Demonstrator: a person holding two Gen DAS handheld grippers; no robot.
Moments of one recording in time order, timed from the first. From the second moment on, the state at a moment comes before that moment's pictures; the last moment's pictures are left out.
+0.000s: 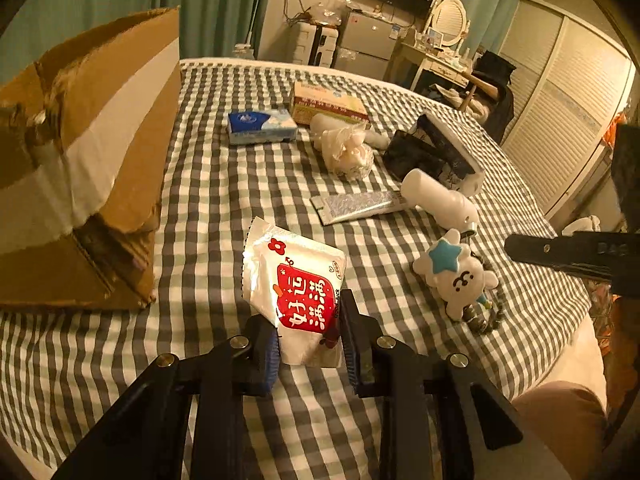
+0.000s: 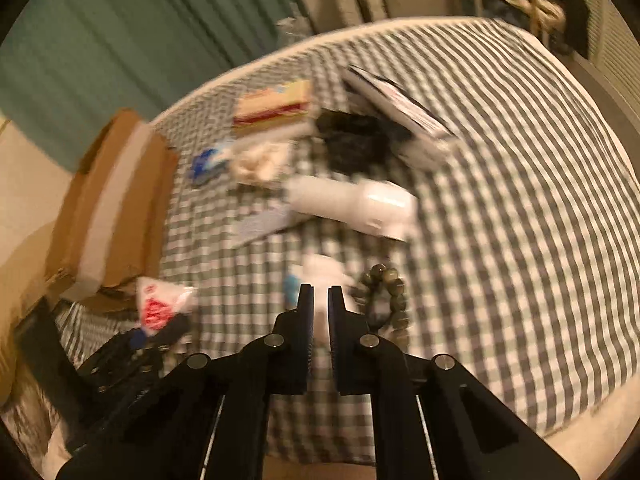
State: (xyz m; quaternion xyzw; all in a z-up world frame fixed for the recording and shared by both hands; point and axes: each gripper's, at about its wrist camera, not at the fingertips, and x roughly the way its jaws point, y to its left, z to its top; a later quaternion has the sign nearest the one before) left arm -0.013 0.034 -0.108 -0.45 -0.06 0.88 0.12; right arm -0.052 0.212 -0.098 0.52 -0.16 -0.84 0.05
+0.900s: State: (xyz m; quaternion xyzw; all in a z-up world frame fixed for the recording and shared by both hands) left arm -0.013 0.038 -0.122 -0.46 -0.05 0.88 0.12; right arm -0.061 0.249 -0.142 0.57 -0.20 -0.79 0.01
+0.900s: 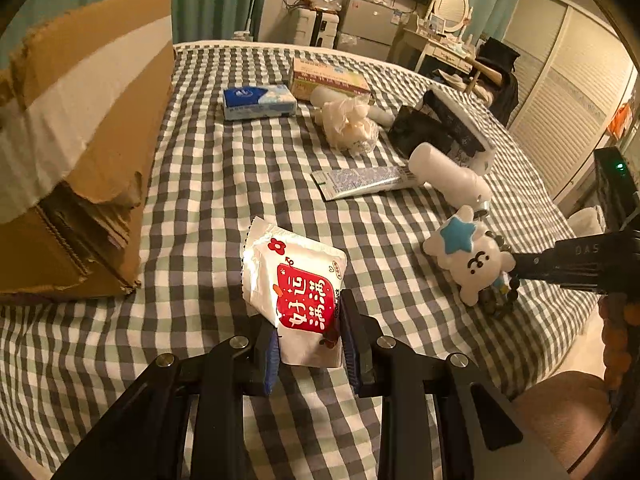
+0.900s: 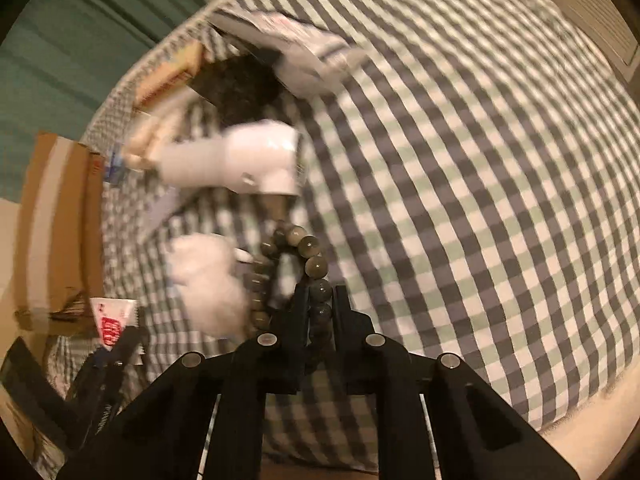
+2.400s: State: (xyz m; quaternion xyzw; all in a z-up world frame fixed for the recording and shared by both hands) left arm -0.027 -0.158 0.033 -0.34 -0.09 0.94 0.01; right arm -0.102 -0.074 0.048 0.43 -0.01 -0.86 0.28
